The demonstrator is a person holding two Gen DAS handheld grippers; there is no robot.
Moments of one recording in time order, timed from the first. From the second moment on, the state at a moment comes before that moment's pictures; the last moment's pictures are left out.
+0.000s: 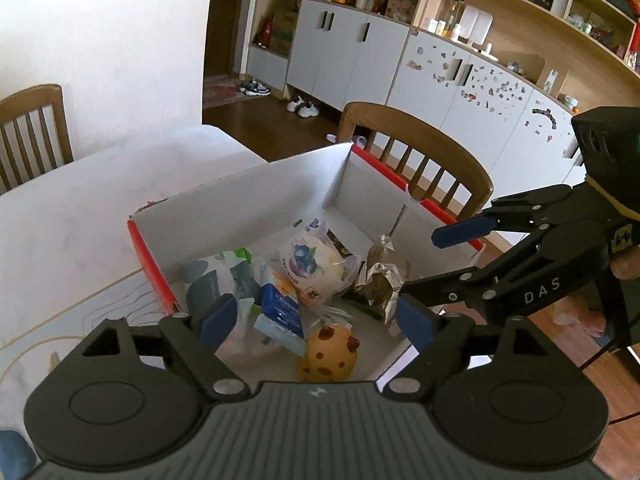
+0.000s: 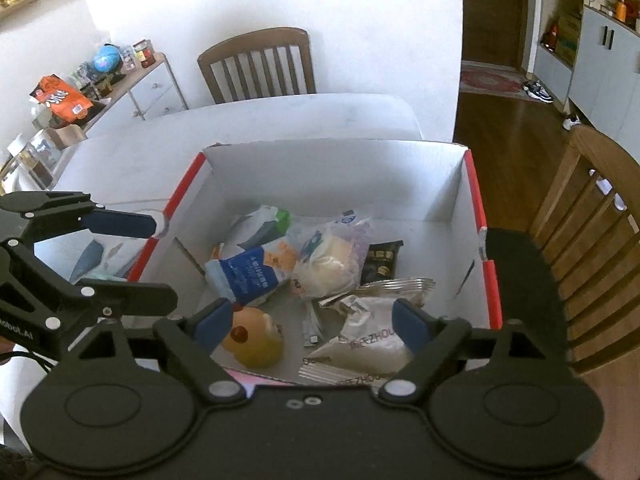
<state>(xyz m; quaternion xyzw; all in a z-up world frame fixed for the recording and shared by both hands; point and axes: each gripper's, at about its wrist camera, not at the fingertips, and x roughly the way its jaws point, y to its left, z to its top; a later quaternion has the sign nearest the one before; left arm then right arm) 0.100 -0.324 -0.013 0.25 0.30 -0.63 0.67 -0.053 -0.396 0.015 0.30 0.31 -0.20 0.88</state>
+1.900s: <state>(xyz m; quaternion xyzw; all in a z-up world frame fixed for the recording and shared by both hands) 0.230 -0.116 -0.018 0.21 0.31 -0.63 0.68 0.079 -0.227 0.069 0.28 0.29 -0.23 0.88</state>
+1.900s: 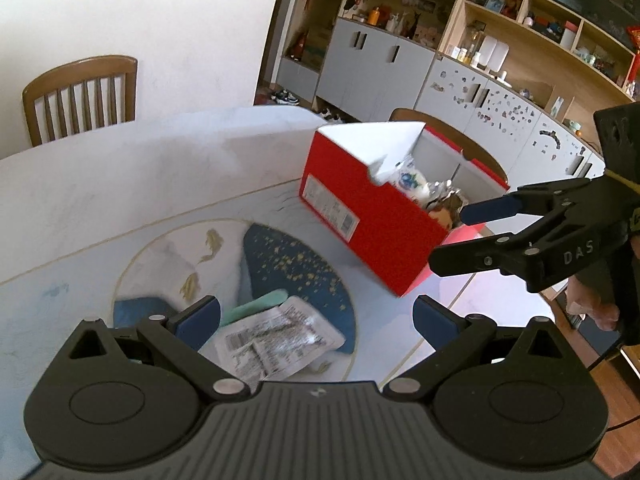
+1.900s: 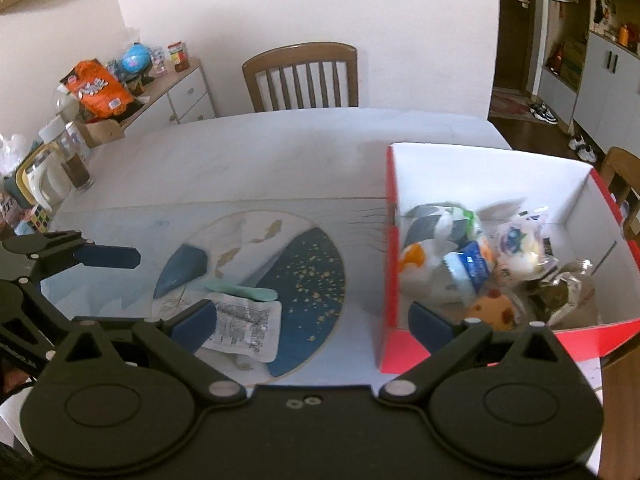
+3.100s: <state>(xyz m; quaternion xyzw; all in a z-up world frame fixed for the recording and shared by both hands) 0.329 -0.116 -0.054 0.20 0.34 -0.59 0.71 0.194 -0.186 0.012 0.30 0.33 -0.24 0.86</state>
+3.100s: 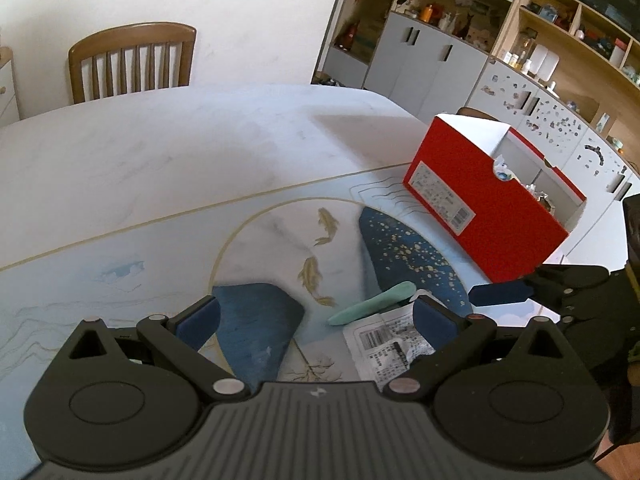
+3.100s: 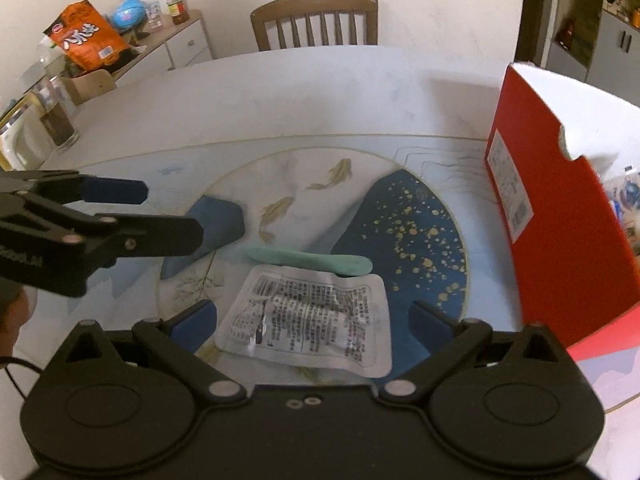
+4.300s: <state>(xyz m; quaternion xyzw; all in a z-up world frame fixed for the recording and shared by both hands) 0.319 -0.125 -0.068 0.22 0.33 -0.61 0.68 0.177 -0.193 -0.008 0.31 0.33 -0.26 0.85</state>
